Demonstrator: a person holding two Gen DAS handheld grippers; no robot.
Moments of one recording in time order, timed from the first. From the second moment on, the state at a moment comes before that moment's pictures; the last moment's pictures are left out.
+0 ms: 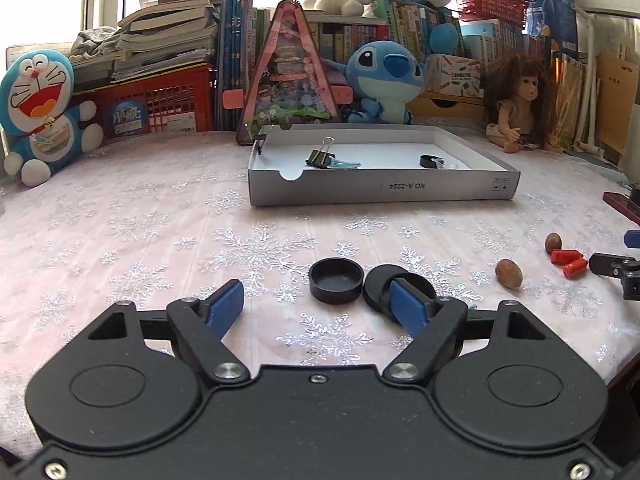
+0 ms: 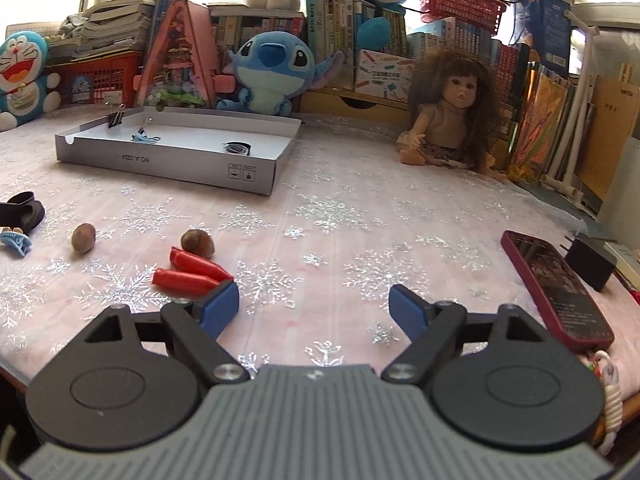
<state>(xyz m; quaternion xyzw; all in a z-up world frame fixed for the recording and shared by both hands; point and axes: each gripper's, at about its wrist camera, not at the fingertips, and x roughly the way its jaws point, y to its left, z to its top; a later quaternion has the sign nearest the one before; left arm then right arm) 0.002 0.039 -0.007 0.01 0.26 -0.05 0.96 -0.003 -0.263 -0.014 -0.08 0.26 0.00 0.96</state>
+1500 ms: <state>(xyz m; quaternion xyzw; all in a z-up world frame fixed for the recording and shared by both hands) -0.024 -0.032 -0.015 0.13 0.23 -0.18 0.95 -0.006 -0.220 -0.019 -0.04 0.24 0.09 0.96</state>
